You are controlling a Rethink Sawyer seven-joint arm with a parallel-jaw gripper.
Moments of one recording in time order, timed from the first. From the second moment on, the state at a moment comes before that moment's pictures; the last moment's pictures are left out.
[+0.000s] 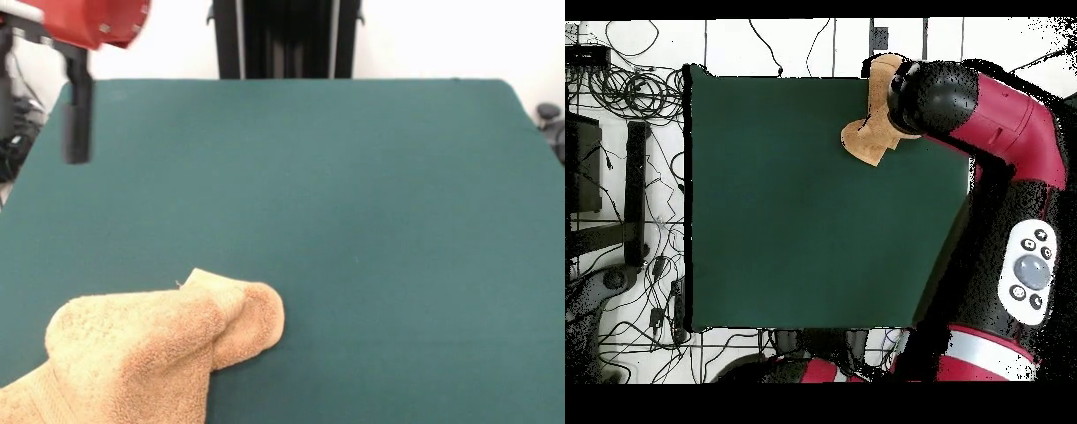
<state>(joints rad) -0.21 -0.46 -0.27 0.95 0.18 0.78 1.80</state>
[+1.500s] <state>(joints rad) -0.34 -0.35 -0.05 1.00 0.18 0.35 1.80</state>
